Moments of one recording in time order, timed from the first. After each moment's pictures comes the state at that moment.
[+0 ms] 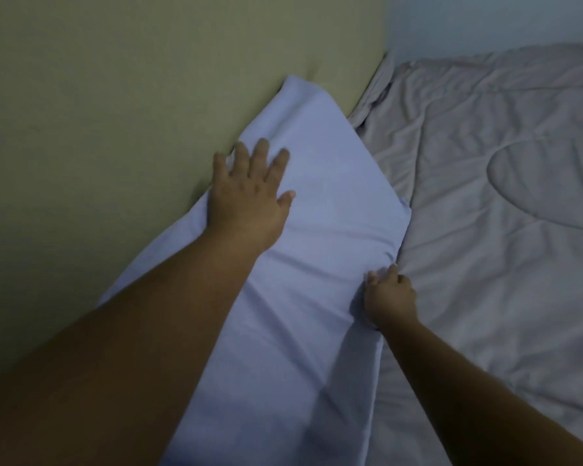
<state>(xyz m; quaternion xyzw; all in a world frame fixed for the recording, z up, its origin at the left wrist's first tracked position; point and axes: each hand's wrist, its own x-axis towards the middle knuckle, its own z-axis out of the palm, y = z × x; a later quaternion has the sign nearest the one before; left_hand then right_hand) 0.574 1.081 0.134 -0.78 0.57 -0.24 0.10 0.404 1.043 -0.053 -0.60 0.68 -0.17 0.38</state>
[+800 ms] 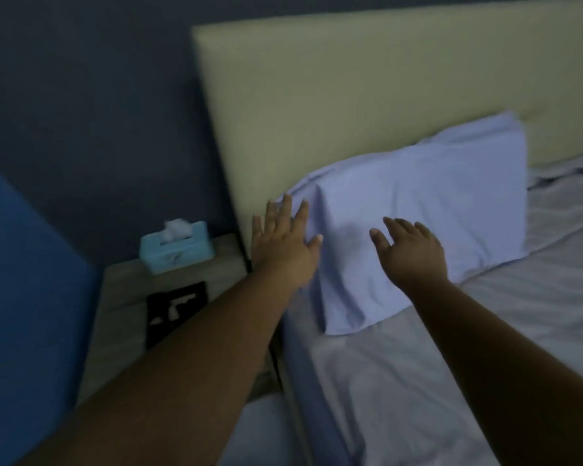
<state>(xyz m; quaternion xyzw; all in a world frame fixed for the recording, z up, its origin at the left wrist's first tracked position) 0.393 1.441 0.171 -0.97 0.21 -0.03 -0.10 0.326 1.251 0.139 -0.95 0.22 -0.17 0.13</state>
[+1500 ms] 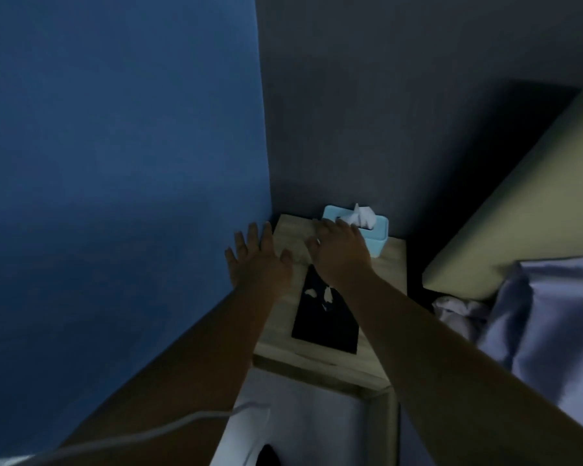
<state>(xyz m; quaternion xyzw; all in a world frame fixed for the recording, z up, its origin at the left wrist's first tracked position) 0.453 1.824 0.148 -0.96 -0.22 0.07 -0.16 0.513 1.697 0.154 -0.97 -0.21 -0.01 0.10</state>
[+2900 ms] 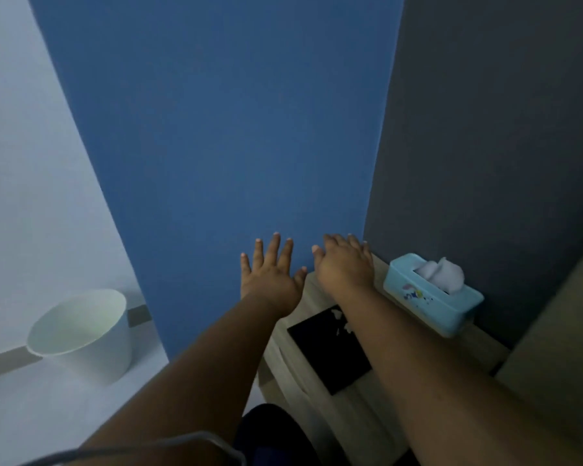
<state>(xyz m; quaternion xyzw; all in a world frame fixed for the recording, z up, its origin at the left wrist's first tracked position) 0.405 1.662 0.025 -0.88 -0.47 -0.09 -0.07 0.529 1.619 0.037 -0.86 -0.48 -0.02 0.17</state>
